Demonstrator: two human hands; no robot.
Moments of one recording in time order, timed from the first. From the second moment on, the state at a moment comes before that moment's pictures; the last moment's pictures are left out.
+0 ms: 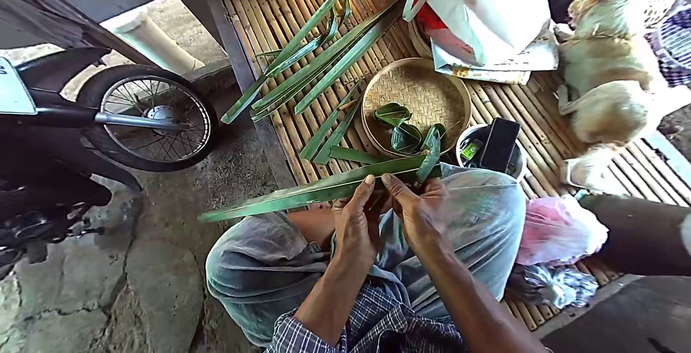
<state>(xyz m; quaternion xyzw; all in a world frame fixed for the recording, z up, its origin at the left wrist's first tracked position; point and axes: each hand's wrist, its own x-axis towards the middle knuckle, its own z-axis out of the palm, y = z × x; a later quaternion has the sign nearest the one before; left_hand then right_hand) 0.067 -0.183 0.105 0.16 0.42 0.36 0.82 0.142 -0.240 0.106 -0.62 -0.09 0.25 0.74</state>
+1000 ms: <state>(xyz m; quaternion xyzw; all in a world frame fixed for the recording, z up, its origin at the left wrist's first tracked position) 0.041 -0.162 0.100 0.63 0.37 0.38 0.57 0.163 -0.244 0.084 -0.64 -0.49 0.15 0.57</state>
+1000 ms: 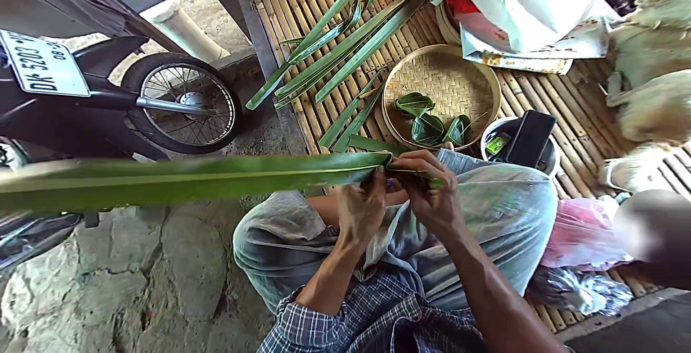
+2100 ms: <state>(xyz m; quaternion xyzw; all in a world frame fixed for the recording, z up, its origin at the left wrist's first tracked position) 0.010 -0.084 0.072 0.58 0.37 0.17 0.71 0.184 -0.191 0.076 -0.71 -0.38 0.38 0.45</state>
